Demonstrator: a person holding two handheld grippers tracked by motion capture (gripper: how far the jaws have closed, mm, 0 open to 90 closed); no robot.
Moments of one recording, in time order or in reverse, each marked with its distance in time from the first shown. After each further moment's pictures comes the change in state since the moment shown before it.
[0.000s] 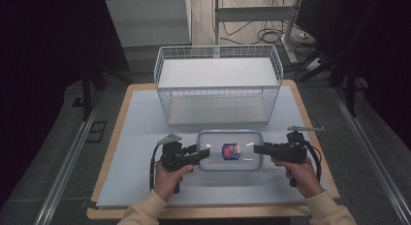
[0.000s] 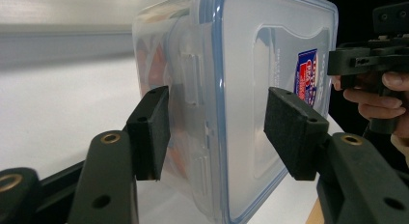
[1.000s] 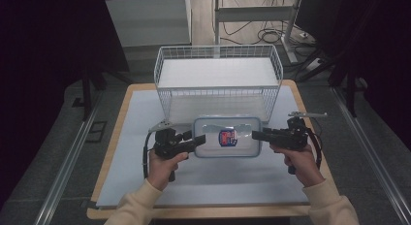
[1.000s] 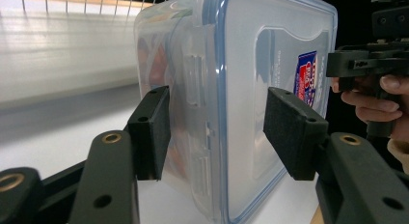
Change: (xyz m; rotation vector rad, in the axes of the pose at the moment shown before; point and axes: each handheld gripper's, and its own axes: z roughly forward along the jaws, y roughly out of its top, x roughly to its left) left arm -0.008 0.043 -0.023 -0.069 0.005 0.051; right arm 0.026 0.042 -0.005 -0.067 0.004 -0.085
